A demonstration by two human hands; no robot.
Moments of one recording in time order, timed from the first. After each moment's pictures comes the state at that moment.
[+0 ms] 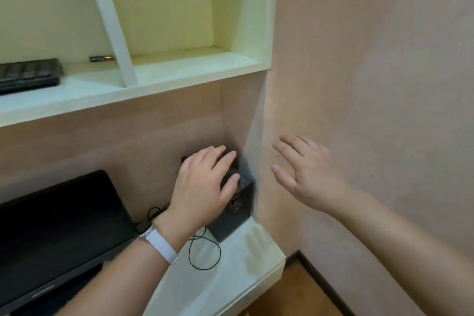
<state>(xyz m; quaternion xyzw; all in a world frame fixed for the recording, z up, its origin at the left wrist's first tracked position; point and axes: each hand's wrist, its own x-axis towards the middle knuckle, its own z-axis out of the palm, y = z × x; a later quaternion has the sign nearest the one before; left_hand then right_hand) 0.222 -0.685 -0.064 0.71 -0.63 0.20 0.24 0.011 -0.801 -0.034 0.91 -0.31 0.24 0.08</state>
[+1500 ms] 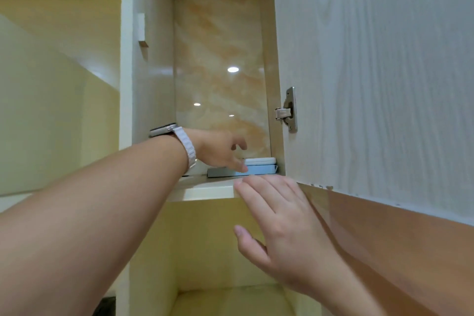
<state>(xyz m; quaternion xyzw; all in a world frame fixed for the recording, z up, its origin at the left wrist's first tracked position) 0.321 -0.851 0.440 0.87 -0.47 0.16 0.00 0.177 -0.934 0.286 0.79 0.11 0.60 0.13</state>
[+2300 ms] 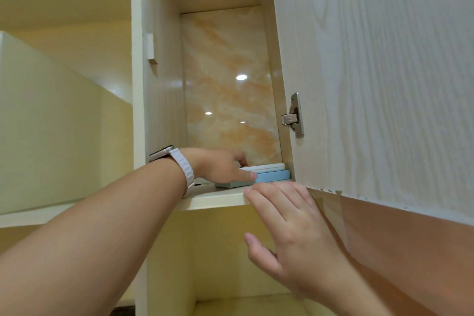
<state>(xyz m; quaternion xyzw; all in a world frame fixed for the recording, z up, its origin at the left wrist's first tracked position) 0.326 -0.838 0.427 0.89 -0.43 0.12 0.03 0.186 -0.937 0.283 0.77 0.13 0.62 0.11</state>
